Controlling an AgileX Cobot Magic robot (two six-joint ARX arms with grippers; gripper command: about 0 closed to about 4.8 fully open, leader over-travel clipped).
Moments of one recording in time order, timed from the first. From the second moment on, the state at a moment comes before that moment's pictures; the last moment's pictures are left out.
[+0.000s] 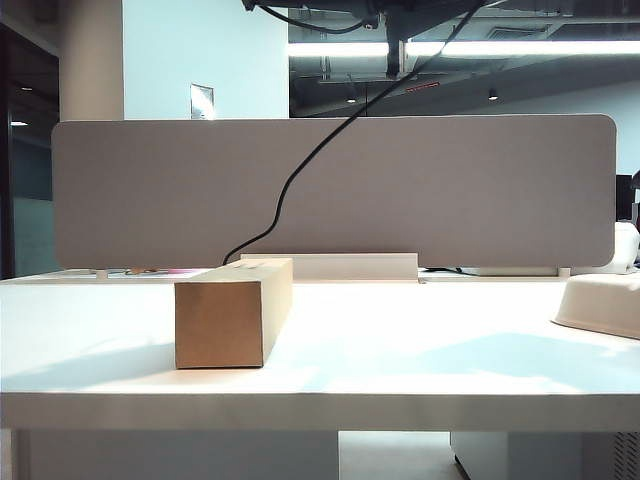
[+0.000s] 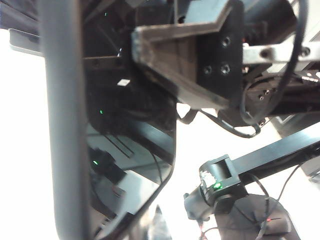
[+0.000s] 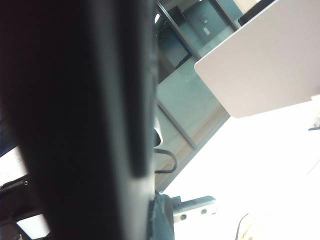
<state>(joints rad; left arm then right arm) -0.70 1.85 1.65 -0.21 1.12 -0.10 0.01 1.01 0.55 0.81 -0.85 0.93</state>
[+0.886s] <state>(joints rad) -0.65 1.85 1.66 -0.58 1.05 0.08 -0.06 1.01 0.54 0.63 -0.68 0.87</state>
